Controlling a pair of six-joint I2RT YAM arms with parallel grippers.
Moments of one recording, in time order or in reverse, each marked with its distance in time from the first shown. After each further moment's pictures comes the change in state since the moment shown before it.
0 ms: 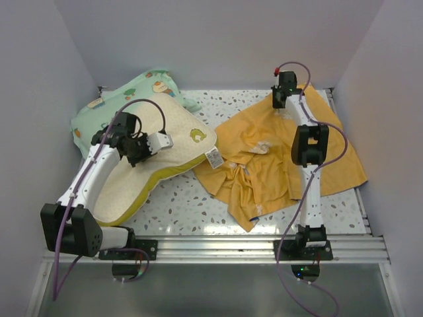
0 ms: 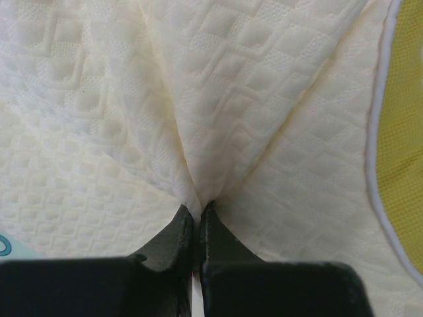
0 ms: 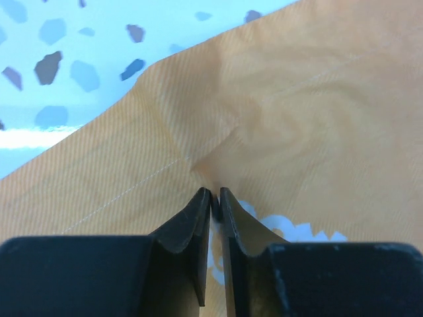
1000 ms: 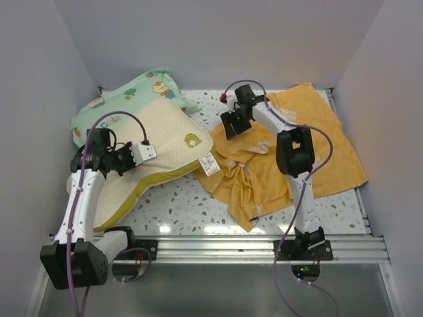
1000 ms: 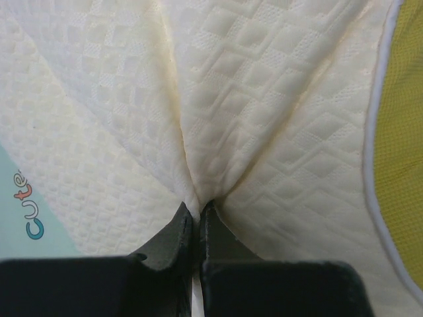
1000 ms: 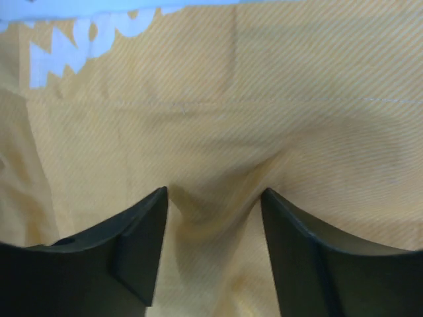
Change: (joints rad) left arm 0.220 -0.264 -0.197 0.100 0.270 0.201; right arm 0.298 -0.254 -0.363 -0.251 -0.364 -0.130
